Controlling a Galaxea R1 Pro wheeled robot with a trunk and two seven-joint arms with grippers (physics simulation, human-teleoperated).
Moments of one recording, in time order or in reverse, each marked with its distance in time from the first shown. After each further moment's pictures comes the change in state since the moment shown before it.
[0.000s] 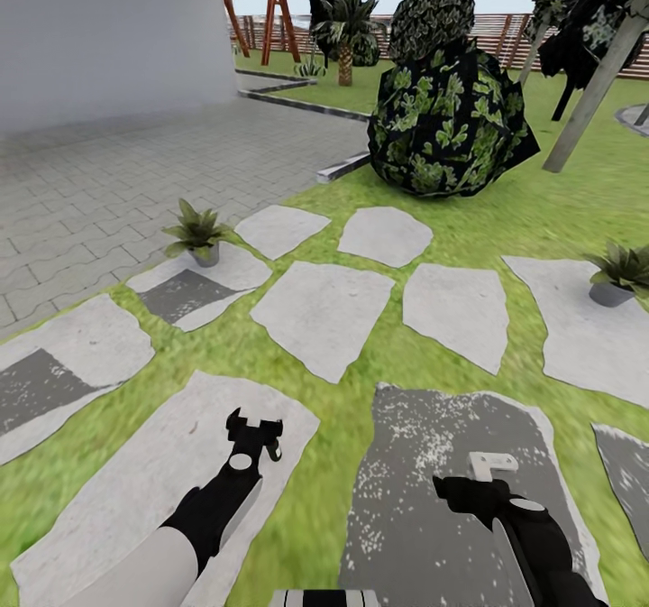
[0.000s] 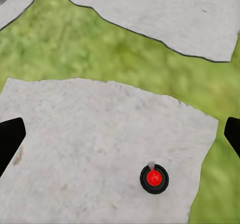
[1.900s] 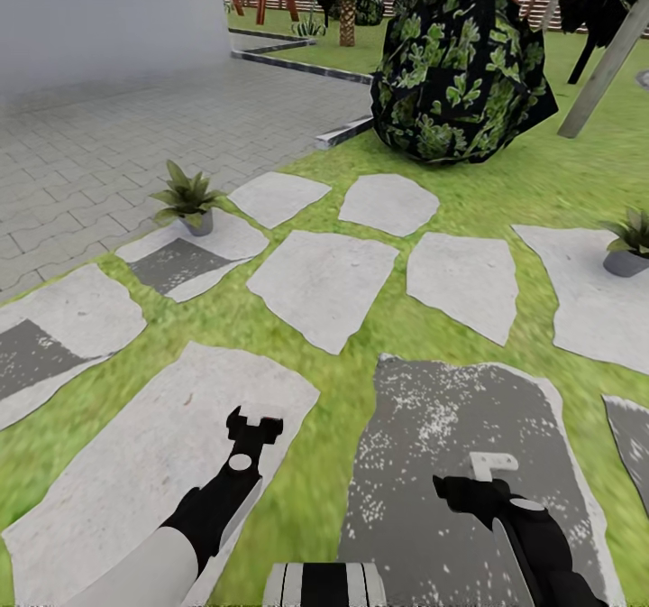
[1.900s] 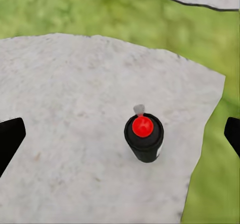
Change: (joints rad) left arm 0.000 0.000 0.000 -0.001 0.003 -0.026 -0.001; right arm -0.001 0.000 0.000 0.000 0.000 -0.001 0.000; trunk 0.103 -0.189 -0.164
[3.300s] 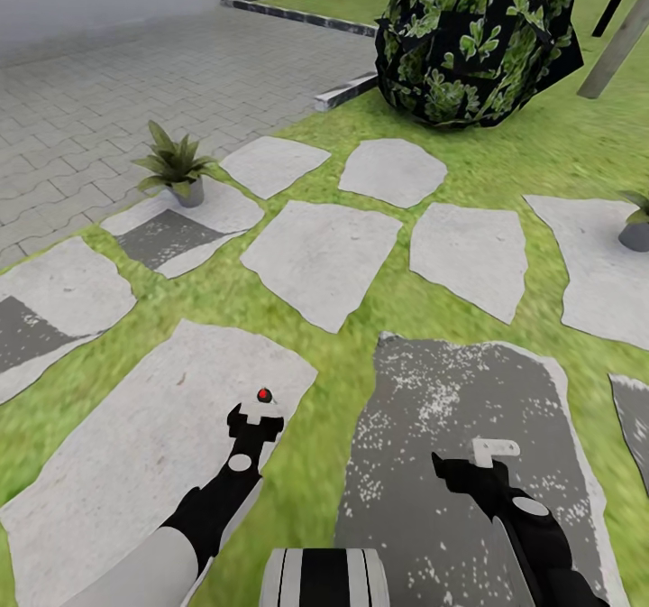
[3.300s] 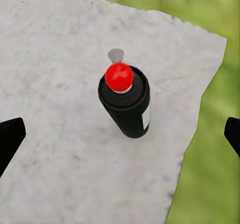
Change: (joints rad) left arm 0.000 0.000 -0.002 -0.001 -0.003 -0.037 0.002; right arm -0.004 0.001 -0.003 0.000 0.000 -0.182 0.000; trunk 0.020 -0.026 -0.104
